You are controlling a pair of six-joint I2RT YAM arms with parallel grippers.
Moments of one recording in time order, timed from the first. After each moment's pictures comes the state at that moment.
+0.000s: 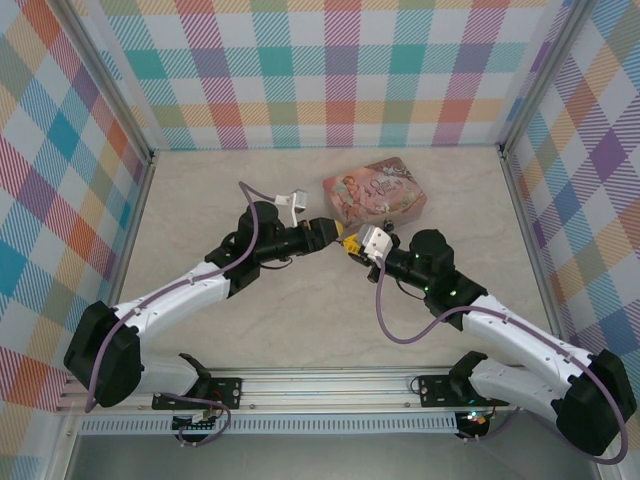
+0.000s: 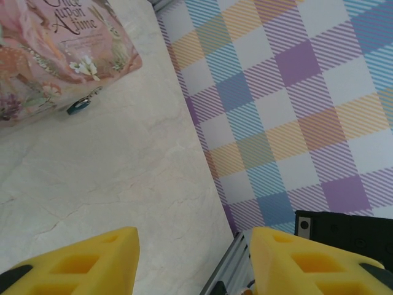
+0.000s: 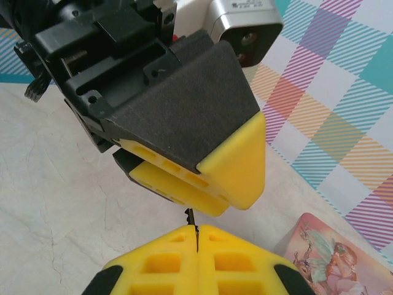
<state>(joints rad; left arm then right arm) -0.67 1.32 0.88 0.17 0.41 -0.94 0.70 0.98 0.63 0.18 -0.30 -0.39</state>
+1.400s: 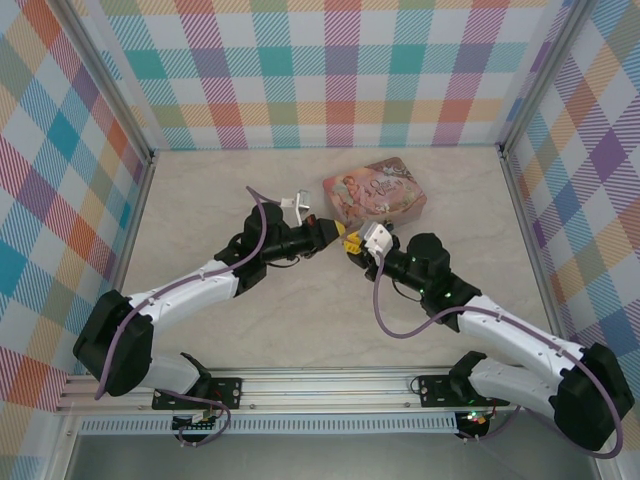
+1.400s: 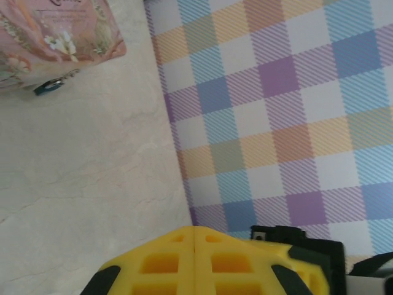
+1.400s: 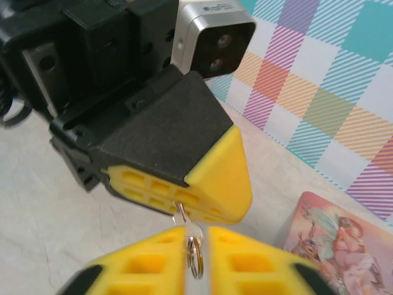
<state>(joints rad) -0.67 1.39 0.87 0.28 0.45 -1.08 0.70 1.00 0.58 0.25 -0.21 -0.26</state>
